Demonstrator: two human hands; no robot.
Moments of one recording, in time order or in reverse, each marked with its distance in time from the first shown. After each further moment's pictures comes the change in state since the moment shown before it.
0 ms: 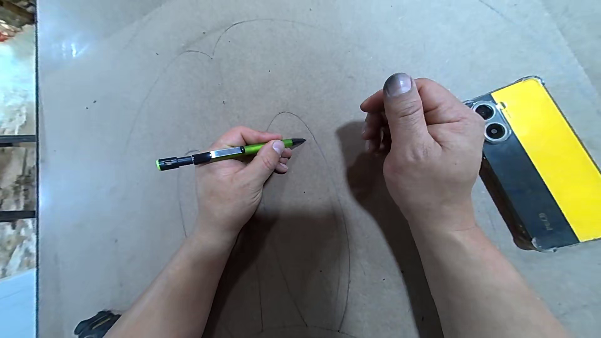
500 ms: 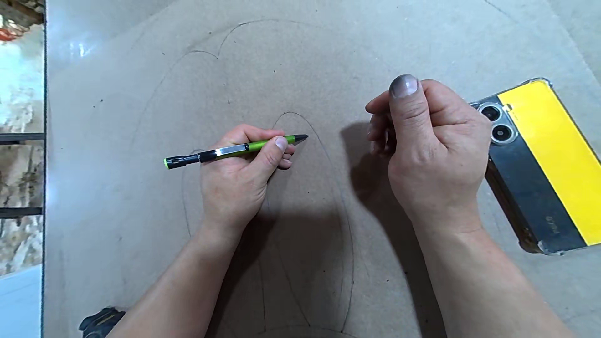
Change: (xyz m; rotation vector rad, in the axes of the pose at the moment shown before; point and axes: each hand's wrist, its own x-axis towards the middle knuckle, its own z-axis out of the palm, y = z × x) left_hand 0.001 -0.001 0.000 -0.008 0.018 0.000; right_hand 0.000 -0.001 0.000 -0.010 -0.003 -0.003
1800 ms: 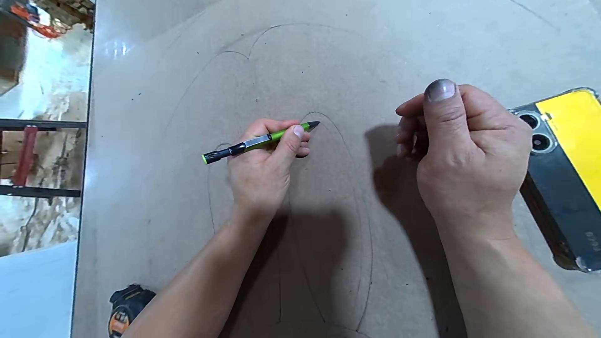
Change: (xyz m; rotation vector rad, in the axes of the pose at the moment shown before) left_hand 0.004 -0.002 0.006 -0.011 0.162 -0.006; right_hand 0.000 0.000 0.000 -0.018 -0.013 0.025
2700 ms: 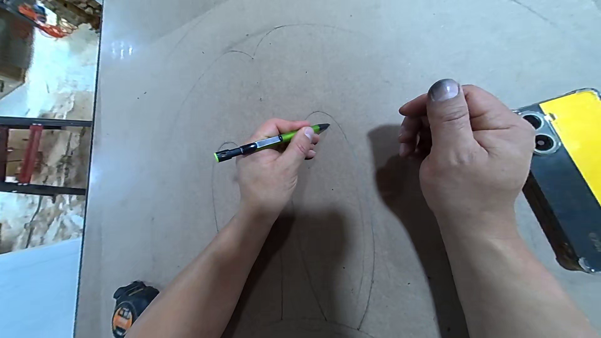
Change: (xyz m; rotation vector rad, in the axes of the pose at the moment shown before) left_hand -0.002 0.002 0.002 0.008 -0.044 0.031; right_hand 0.000 0.001 0.000 0.014 0.002 -0.002
